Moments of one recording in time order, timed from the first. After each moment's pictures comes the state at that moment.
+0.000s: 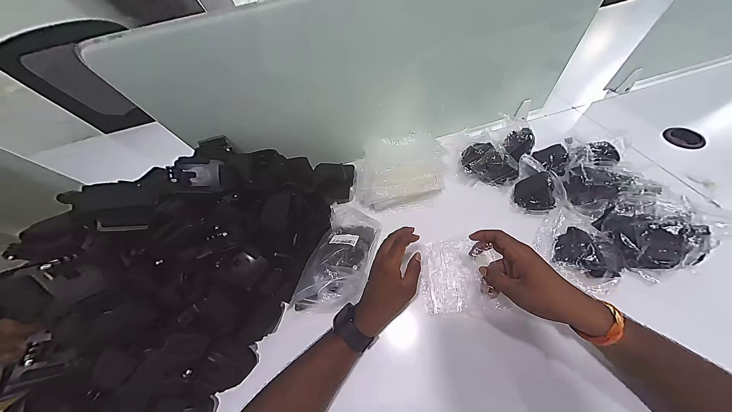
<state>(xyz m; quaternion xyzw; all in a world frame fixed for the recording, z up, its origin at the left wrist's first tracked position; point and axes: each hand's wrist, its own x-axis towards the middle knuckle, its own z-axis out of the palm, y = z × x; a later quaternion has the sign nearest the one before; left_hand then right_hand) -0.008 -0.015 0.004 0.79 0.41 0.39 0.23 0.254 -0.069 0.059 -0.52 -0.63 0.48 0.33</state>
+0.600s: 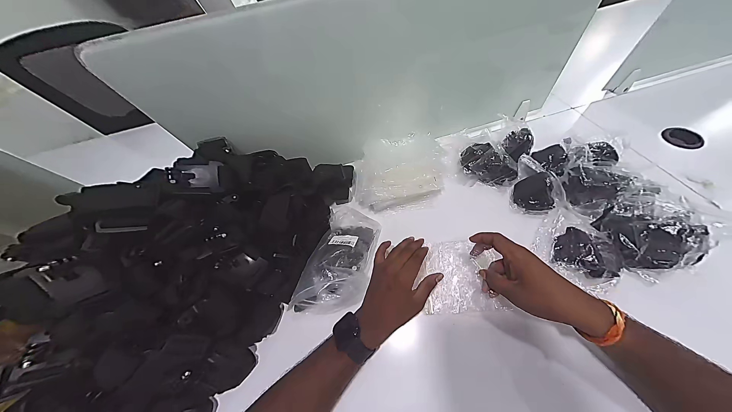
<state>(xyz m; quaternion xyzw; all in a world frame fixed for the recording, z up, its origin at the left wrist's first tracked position) -0.005 -0.029 0.006 0.87 0.40 0.28 0.08 0.258 -0.068 0.060 -0.55 -0.66 0.44 0.26</state>
